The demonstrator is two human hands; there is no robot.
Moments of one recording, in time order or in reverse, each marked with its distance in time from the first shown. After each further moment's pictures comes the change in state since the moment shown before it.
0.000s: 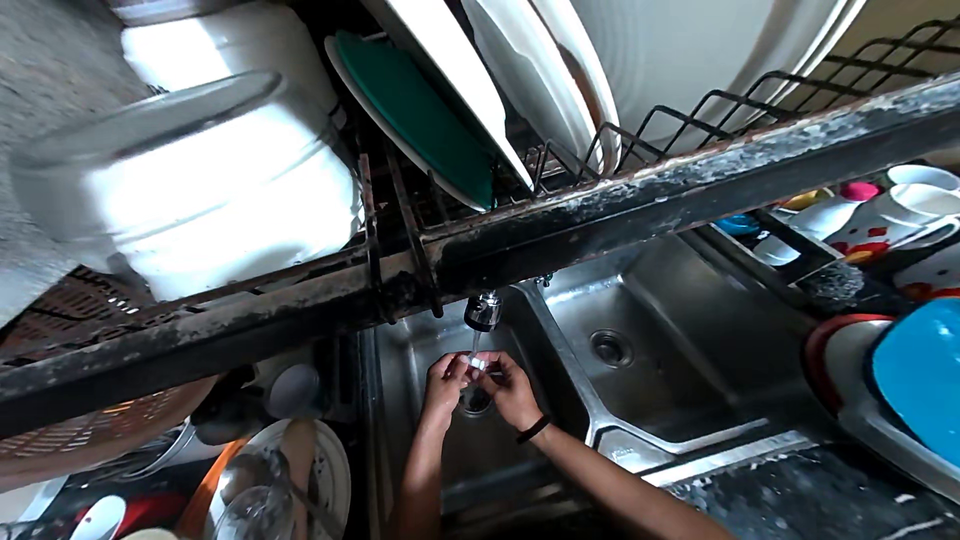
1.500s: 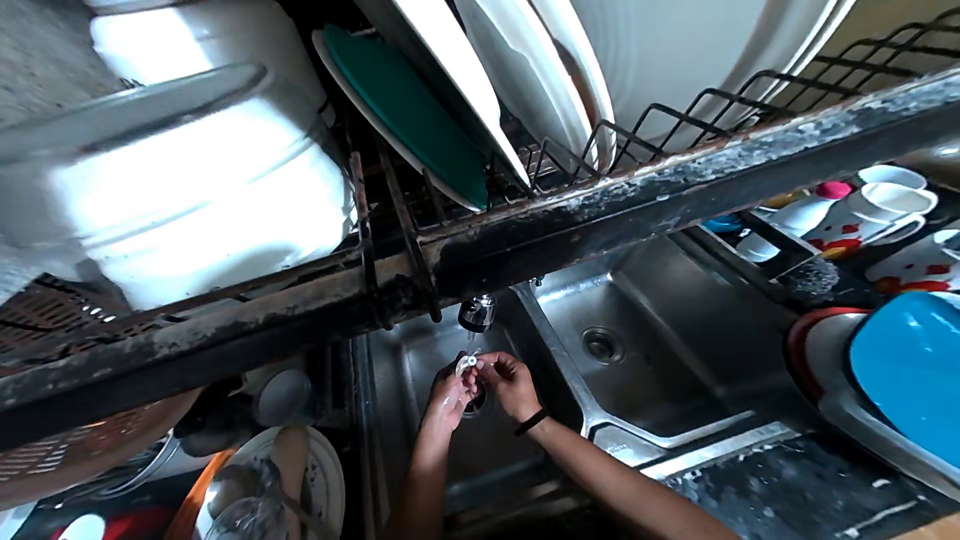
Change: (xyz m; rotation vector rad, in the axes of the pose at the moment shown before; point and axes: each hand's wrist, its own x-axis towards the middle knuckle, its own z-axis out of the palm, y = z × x) left_hand 0.013 -0.017 0.017 -0.422 -0.008 -0.365; right_hand 0.006 -0.006 -0.007 0.011 0.067 0.083
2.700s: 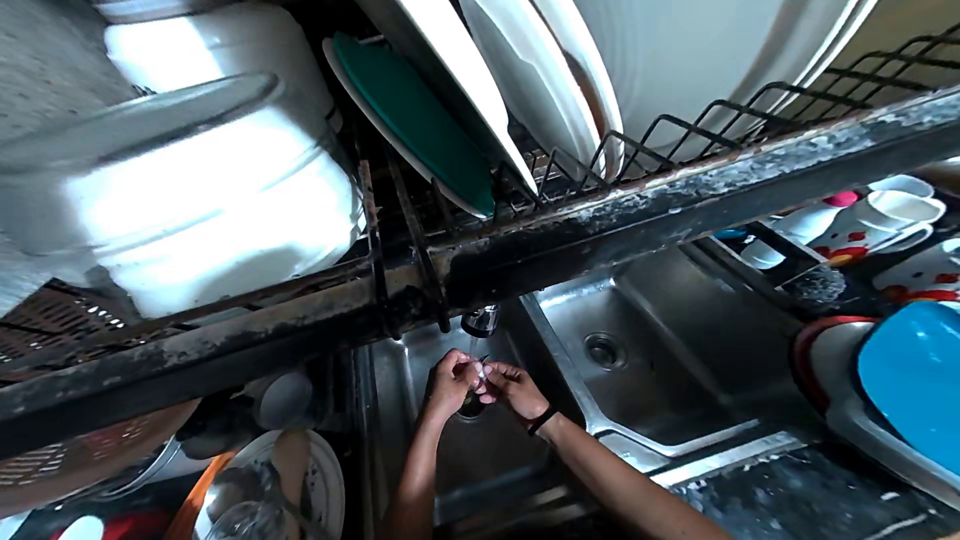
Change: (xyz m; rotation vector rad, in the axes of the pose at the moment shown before) left_hand -0.005 0.029 -0.008 0.783 -0.126 0.407; right_hand 0.013 0.011 -0.012 0.310 -0.172 0.325
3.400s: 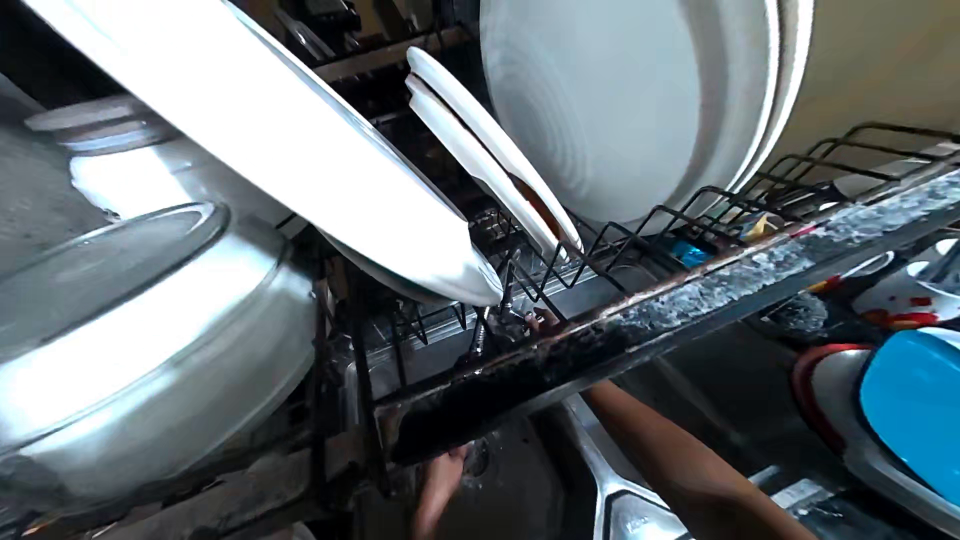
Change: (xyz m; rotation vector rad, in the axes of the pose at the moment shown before) left_hand -0.003 -0.005 0.002 0.350 0.022 -0.131; right_hand 0.122 -0.110 -0.100 -0.938 0.515 -0.204
